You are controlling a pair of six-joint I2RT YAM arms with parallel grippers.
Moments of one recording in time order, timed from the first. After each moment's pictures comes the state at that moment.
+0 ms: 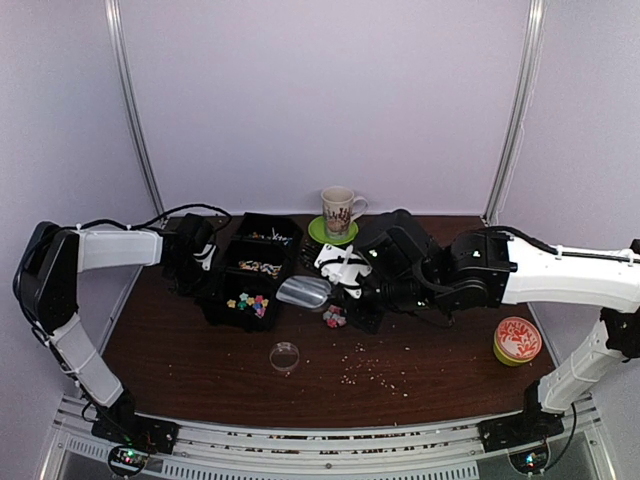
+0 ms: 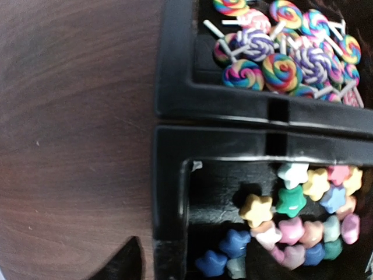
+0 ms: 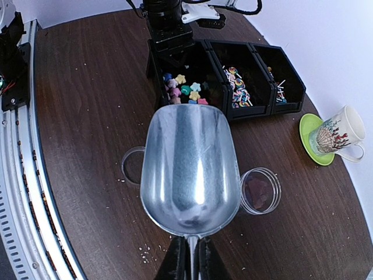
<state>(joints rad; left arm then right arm) -0.37 1.68 1.06 -0.55 -0.08 -0.24 1.22 1.49 1.36 -0.59 0.27 -0.11</state>
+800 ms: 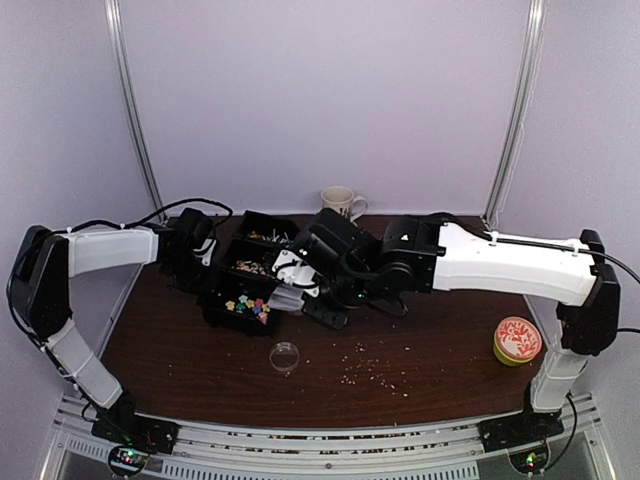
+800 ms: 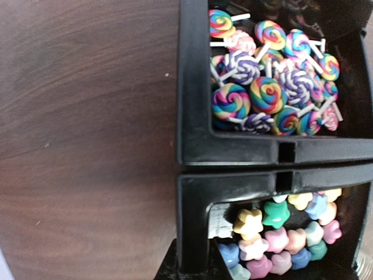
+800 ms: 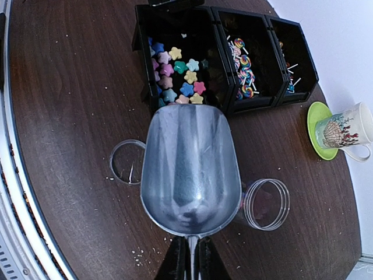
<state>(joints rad) -0.40 1.63 1.07 -0.57 -0.08 -0.23 1.22 1.79 1.70 -0.82 0.32 -0.11</state>
